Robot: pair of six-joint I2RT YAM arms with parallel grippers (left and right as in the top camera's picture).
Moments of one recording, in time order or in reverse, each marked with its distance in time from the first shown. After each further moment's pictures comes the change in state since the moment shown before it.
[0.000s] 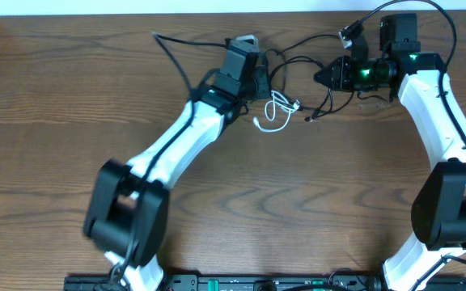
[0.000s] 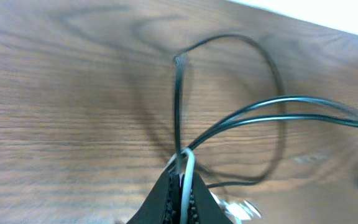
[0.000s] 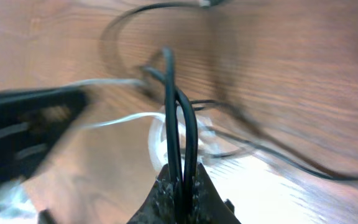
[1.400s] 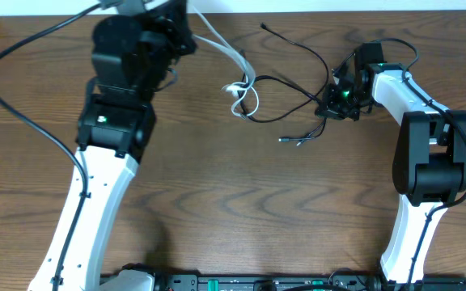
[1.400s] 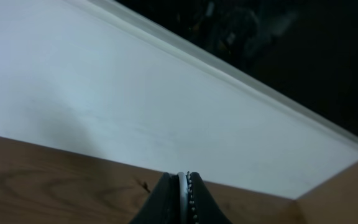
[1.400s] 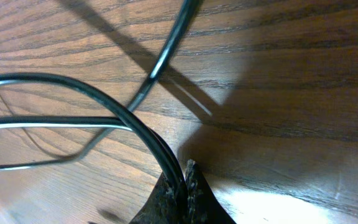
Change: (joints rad) left arm 0.289 -0.462 0.000 0.131 0.048 -0.045; right arm 0.002 0.326 0.008 -0.035 0.188 0.115
